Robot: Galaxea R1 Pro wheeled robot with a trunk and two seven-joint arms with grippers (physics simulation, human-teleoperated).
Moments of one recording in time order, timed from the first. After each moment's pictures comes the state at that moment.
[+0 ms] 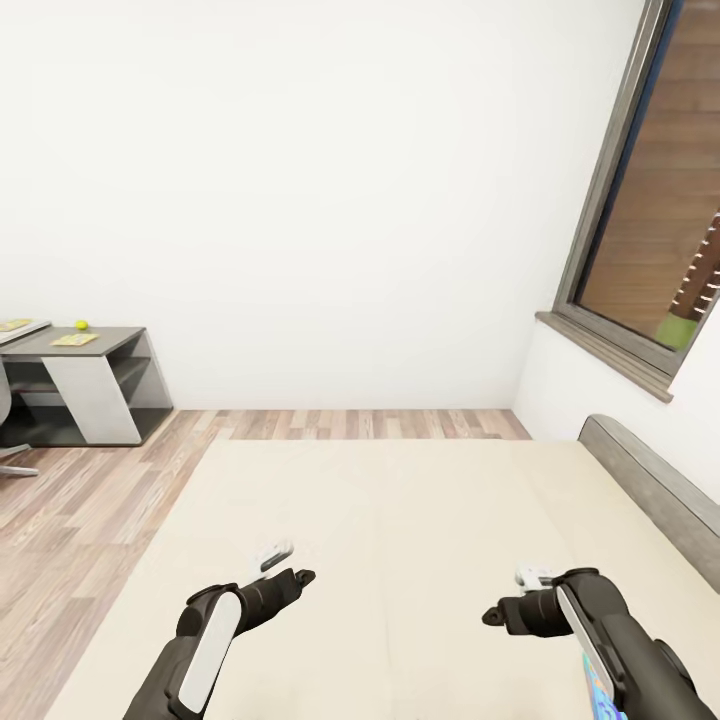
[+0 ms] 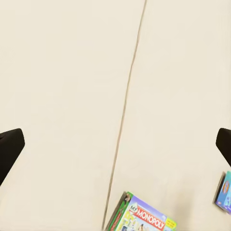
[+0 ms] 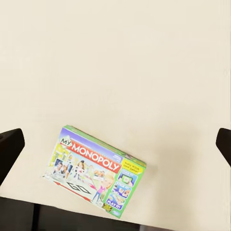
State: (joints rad) left arm -0.31 -0.11 0.03 -1.15 0.57 0.74 0.16; right arm -0.37 -0.20 0.00 -1.10 0.01 1.04 0.40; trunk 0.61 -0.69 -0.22
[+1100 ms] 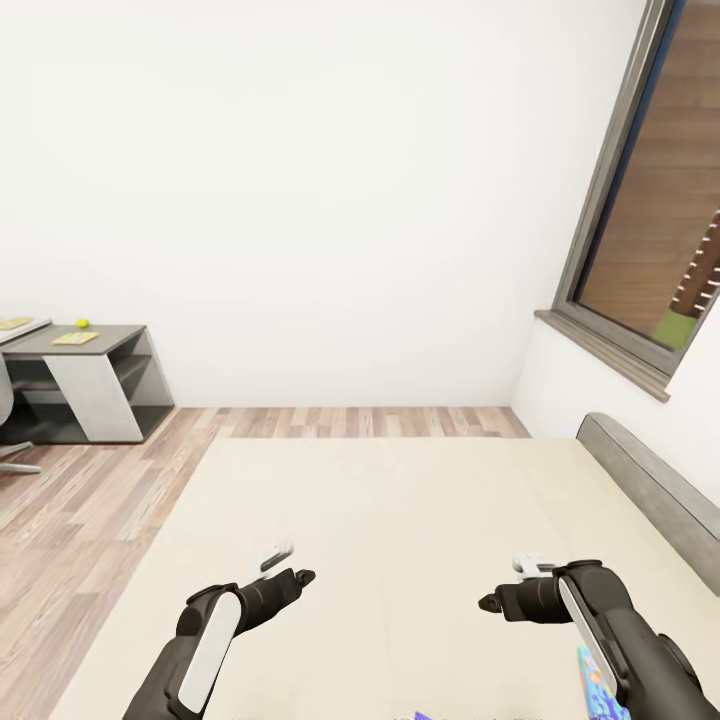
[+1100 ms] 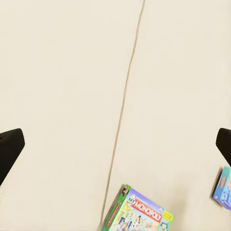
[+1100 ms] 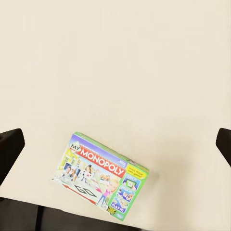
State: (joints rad) left arm -0.31 -0.11 0.02 -1.15 0.57 0.74 0.16; right arm -0.36 -0.20 -0.01 -1.19 0.01 1.04 0.42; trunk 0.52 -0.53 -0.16
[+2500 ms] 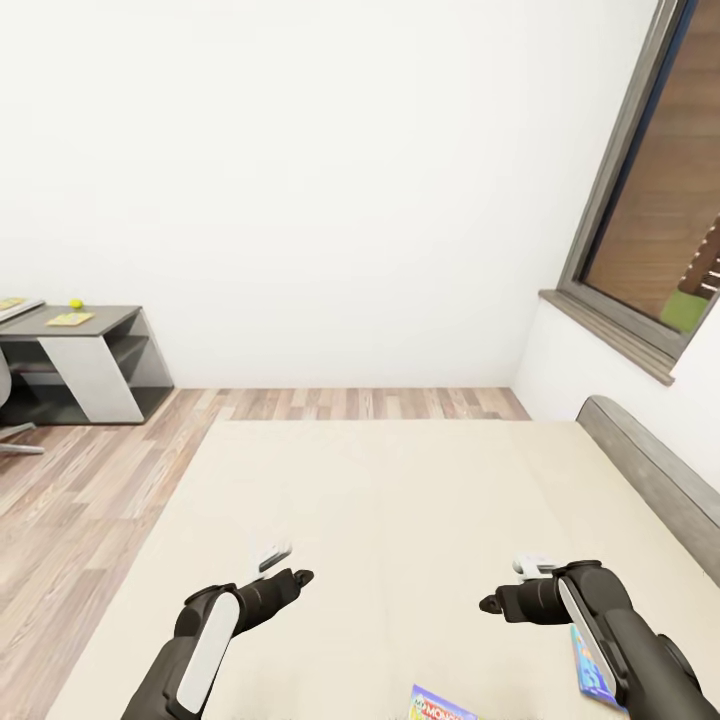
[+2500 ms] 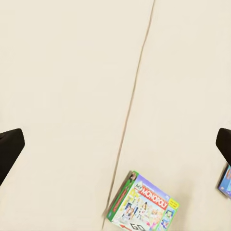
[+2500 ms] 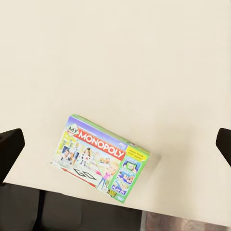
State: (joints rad) left arm -0.31 -0.11 0.03 -1.16 0.57 0.74 0.16; right arm -0.37 -0.19 -0.01 -1.18 0.02 1.04 0.42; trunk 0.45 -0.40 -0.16
